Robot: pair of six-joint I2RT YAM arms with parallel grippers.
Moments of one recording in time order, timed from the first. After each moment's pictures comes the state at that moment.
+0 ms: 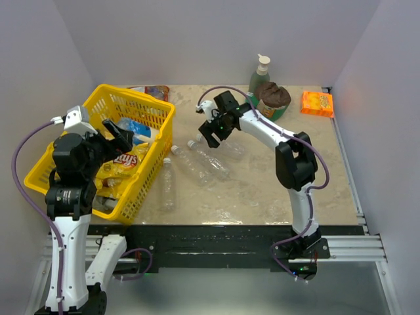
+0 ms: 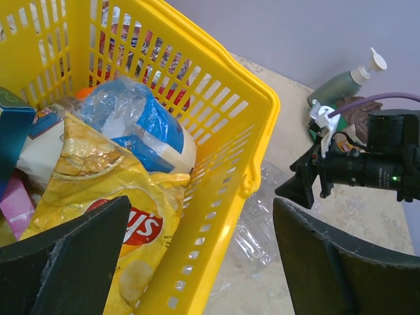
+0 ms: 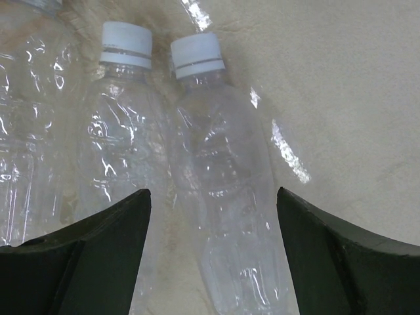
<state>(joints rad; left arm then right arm) 0.03 0.72 1.14 -0.70 0.07 -0.45 0.55 2.13 1.81 -0.69 -0.22 -0.30</state>
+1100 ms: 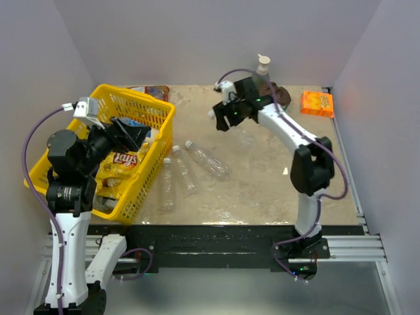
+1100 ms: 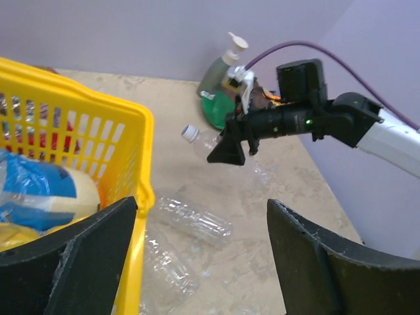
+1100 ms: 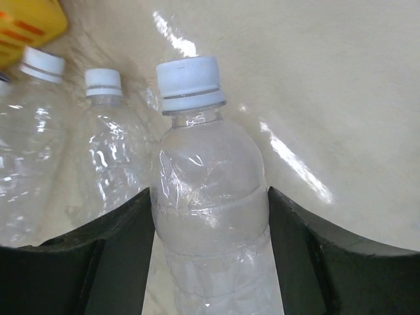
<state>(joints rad) 0.03 0.75 1.15 -0.50 0.48 -0.43 0.47 2.03 1.80 -0.62 -0.25 -0.17</state>
